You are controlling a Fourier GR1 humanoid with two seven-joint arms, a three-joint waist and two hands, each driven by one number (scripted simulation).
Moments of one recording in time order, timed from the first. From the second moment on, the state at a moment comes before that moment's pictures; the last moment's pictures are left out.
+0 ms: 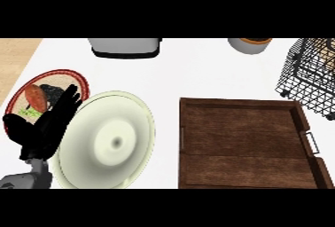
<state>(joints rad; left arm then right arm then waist) -0.07 0.23 0.06 -1.59 0.13 -0.07 0.23 -0.77 -0.96 -0.24 -0.53 0.39 0.16 -0.40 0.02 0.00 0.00</state>
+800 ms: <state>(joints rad) -0.09 0.22 0.07 -1.57 0.12 -0.09 0.22 -0.89 -0.89 -0.31 -0.33 0.43 -0.08 -0.49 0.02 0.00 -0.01</state>
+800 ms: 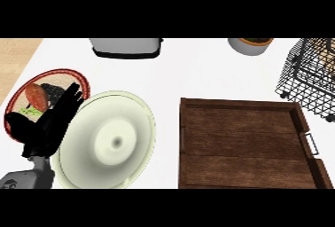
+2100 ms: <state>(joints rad) -0.10 0.21 0.07 -1.59 0.11 -0.09 0.24 -1.01 -1.00 -0.65 -0.16 0.11 0.08 -0.41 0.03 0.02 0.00</state>
